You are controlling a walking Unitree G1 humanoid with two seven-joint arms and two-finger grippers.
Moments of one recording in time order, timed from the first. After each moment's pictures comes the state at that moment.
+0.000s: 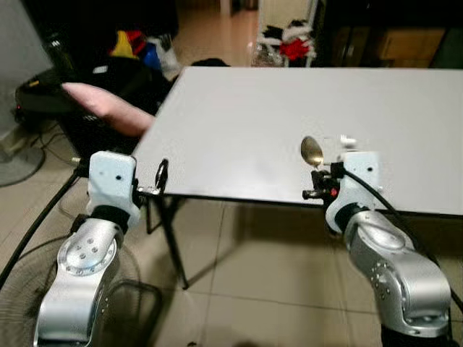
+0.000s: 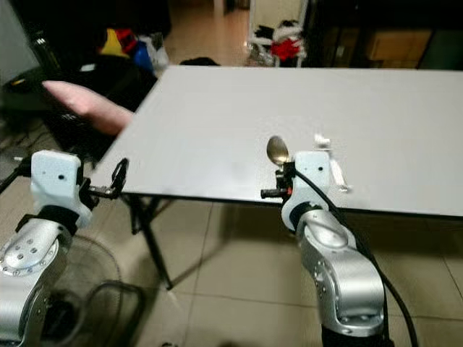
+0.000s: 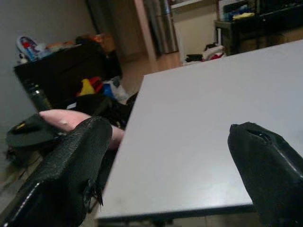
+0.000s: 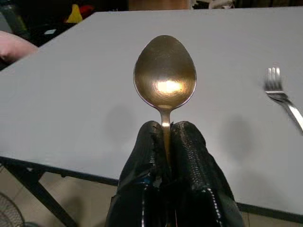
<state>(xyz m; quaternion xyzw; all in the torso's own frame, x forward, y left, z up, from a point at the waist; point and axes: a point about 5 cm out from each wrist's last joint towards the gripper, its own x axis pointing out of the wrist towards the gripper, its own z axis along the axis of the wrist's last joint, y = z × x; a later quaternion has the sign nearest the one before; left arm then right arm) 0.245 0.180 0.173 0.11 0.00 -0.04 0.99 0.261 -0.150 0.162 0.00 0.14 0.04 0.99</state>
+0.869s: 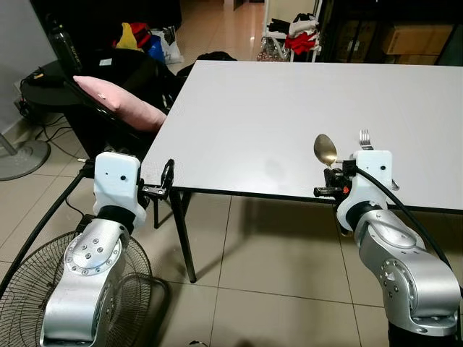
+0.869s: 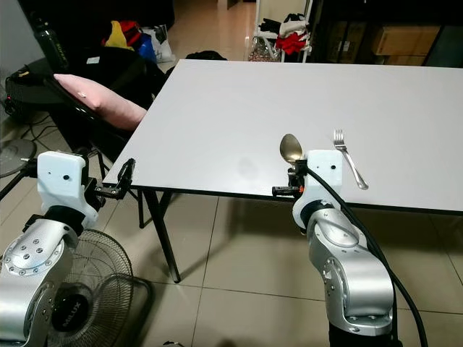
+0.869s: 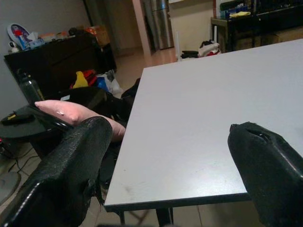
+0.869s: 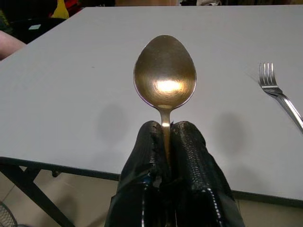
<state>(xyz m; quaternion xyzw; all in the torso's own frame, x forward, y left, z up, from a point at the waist) 0.245 0.174 0.171 0.09 0.00 -0.04 0.99 0.260 -0.161 0.161 0.00 0.14 0.02 0.99</state>
